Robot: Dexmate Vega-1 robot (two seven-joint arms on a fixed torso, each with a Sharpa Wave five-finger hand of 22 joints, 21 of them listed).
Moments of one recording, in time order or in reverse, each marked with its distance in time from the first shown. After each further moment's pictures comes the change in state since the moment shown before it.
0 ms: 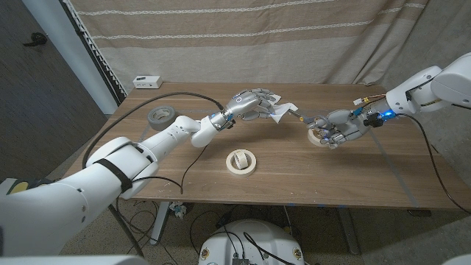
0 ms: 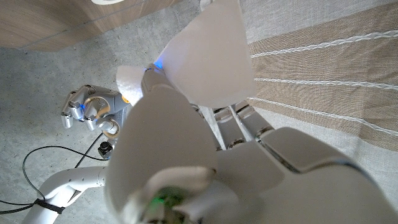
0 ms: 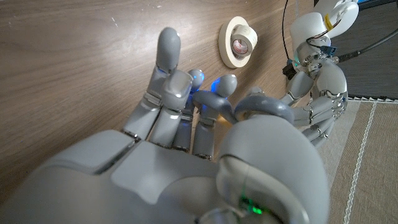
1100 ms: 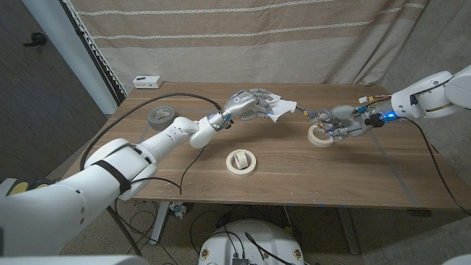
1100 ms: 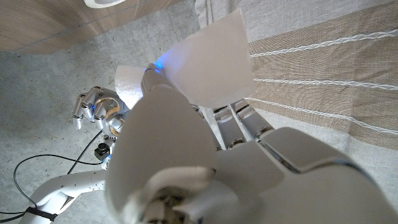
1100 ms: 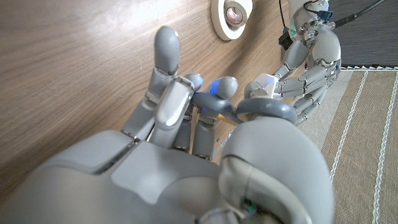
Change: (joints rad) left arm 0.013 0.010 -0.019 -0.008 -0.007 0.018 0.000; left_hand 0.000 0.000 0.000 0.000 -0.008 0.002 -0.001 -0.002 0.000 0.008 0.003 -0.004 -0.006 0.005 -0.002 0.000 0.000 0.000 0.000 0.000 0.000; right arm -0.191 -0.052 0.177 -0.028 0.153 0.091 -0.187; right_hand -0.031 -0.027 0.074 -0.074 0.121 0.057 0.007 0.000 0.058 0.021 0.021 0.116 0.000 0.101 -0.034 0.067 0.027 0.058 -0.035 0.101 -0.066
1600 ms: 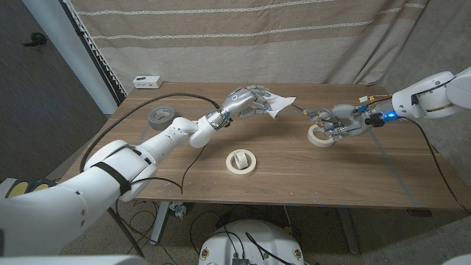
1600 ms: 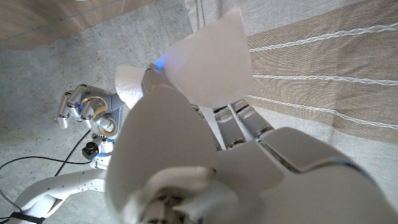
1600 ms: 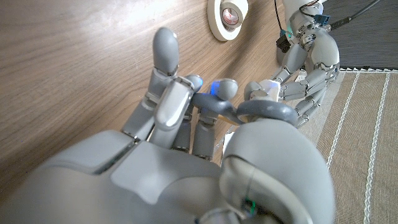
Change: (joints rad) left arm 0.019 -0.005 -0.047 -0.009 -0.004 0.014 0.000; left_hand 0.000 0.000 0.009 0.000 -0.008 0.000 0.000 0.000 0.000 0.000 0.000 0.000 -0.003 0.000 0.000 0.000 -0.003 0.000 0.000 0.000 0.000; right arm -0.021 -0.014 0.007 0.003 0.002 0.042 0.014; right_hand -0.033 0.002 0.025 -0.025 0.004 0.010 0.002 0.000 0.049 0.006 0.006 0.025 0.000 0.005 0.001 0.000 -0.005 -0.007 0.003 0.030 -0.006
